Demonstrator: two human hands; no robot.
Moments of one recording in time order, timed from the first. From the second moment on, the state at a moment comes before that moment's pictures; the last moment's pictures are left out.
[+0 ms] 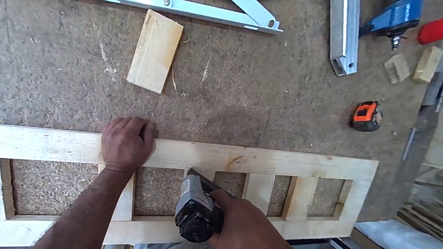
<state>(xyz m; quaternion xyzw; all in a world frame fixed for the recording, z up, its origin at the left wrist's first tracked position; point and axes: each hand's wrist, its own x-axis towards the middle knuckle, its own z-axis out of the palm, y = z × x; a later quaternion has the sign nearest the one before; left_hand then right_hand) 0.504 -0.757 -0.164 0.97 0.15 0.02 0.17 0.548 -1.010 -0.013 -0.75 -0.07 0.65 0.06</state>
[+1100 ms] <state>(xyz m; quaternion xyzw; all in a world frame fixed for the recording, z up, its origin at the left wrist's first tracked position) 0.501 -0.757 -0.168 0.97 0.18 0.04 0.17 0.543 -1.073 -0.015 -0.79 -0.06 0.60 0.08</state>
